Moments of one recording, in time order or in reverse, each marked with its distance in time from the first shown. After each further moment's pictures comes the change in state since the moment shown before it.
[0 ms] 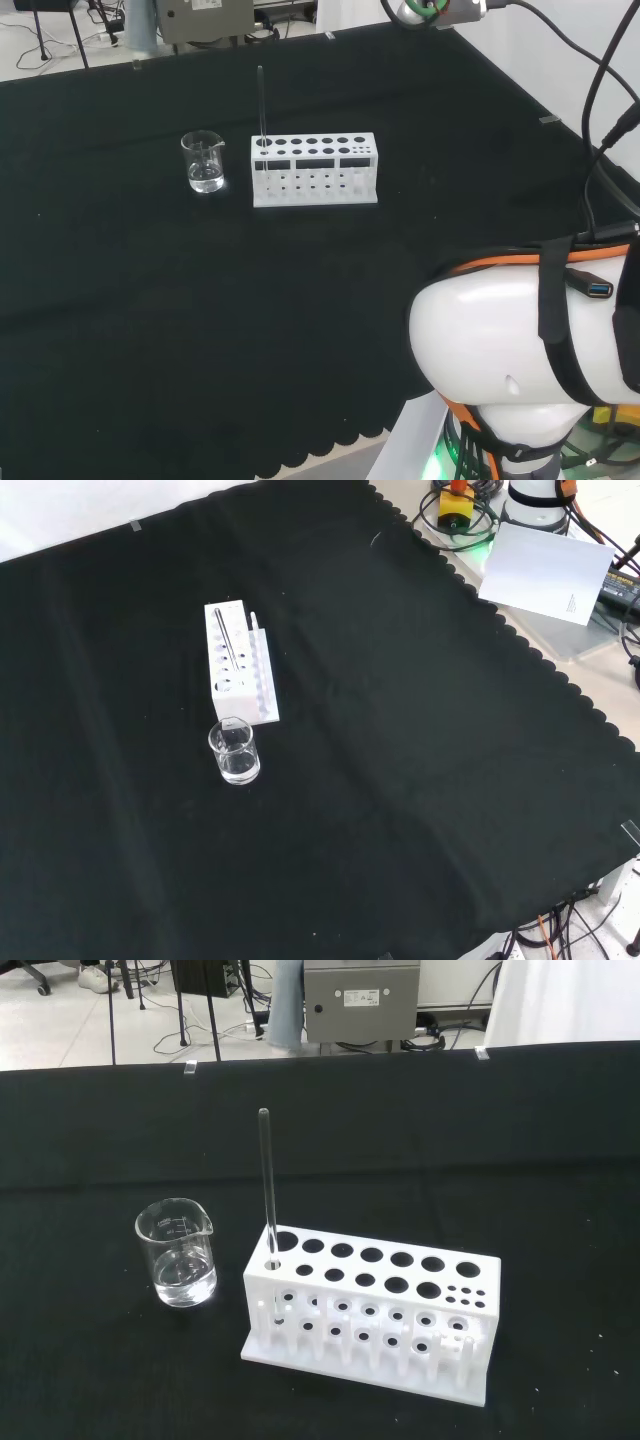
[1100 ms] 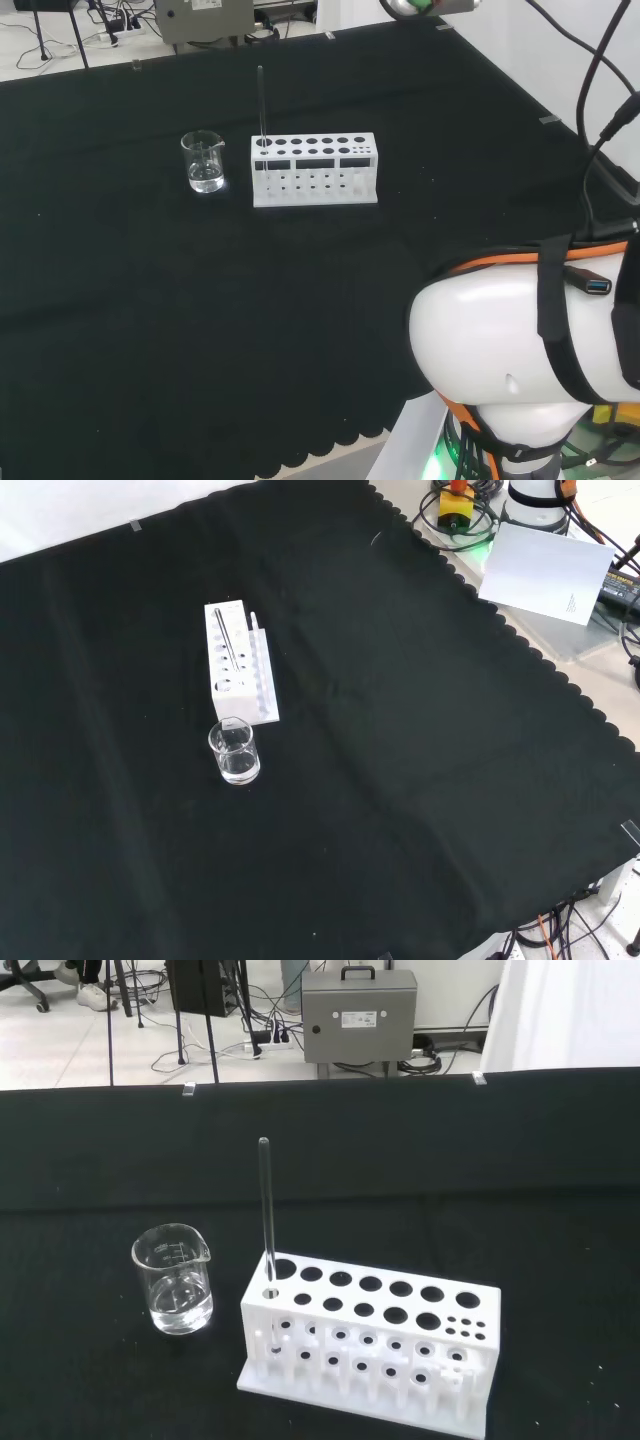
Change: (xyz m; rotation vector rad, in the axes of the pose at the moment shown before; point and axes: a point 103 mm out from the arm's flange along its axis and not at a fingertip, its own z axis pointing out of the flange) arm 0.004 0.010 -0.009 -0.028 -0.011 0.001
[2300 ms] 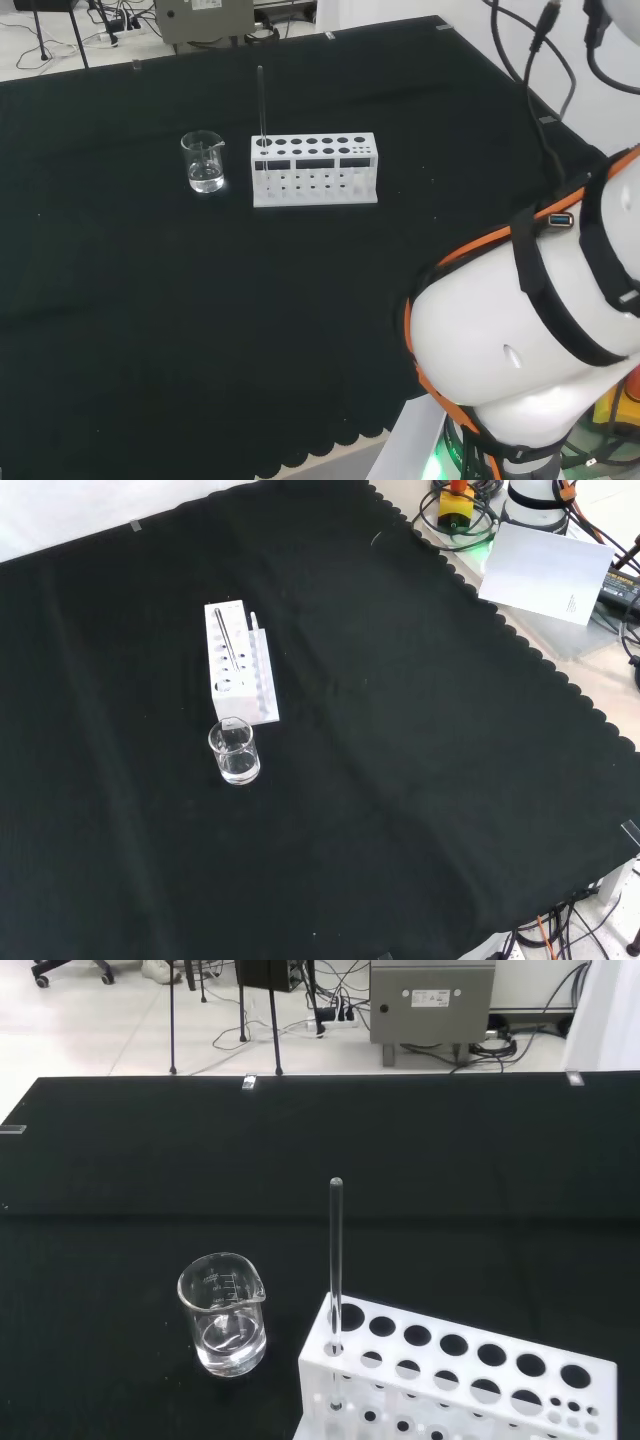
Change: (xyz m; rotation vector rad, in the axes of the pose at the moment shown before) arm 0.030 0.108 0.024 0.042 0.023 -0.100
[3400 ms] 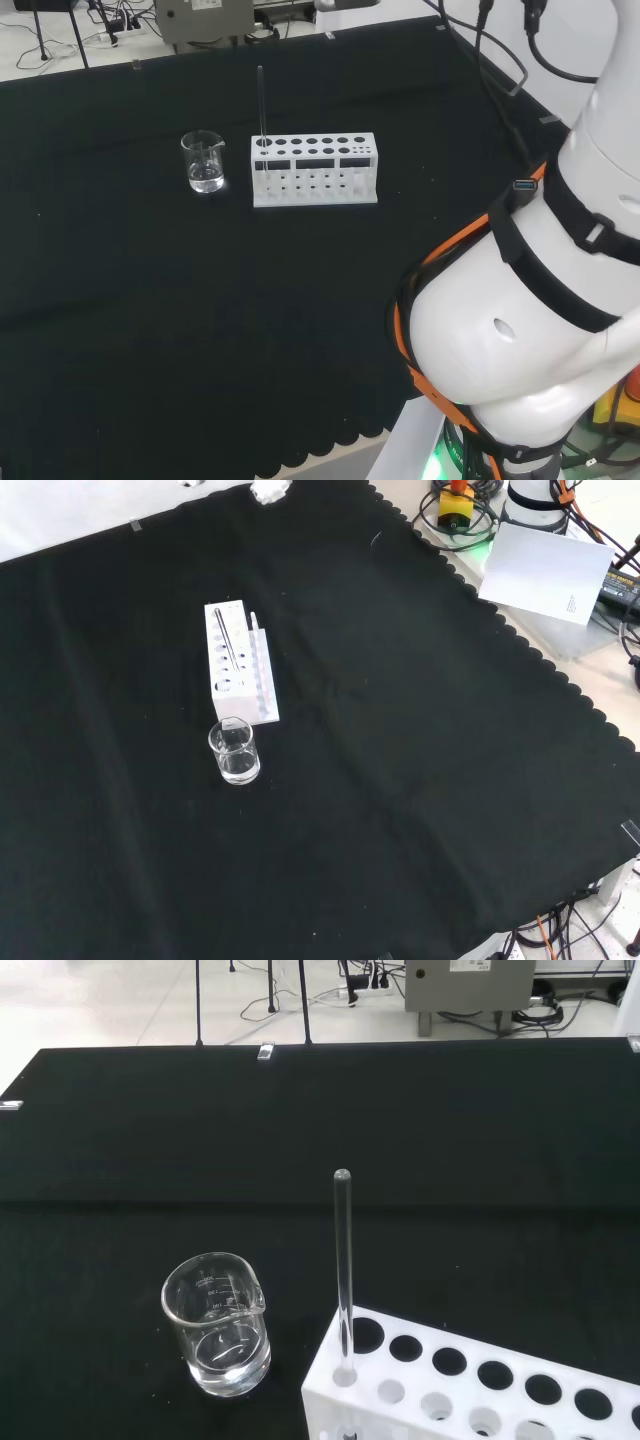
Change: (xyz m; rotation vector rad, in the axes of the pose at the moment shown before) arm -0.009 0.080 0.055 0.038 0.030 -0.046
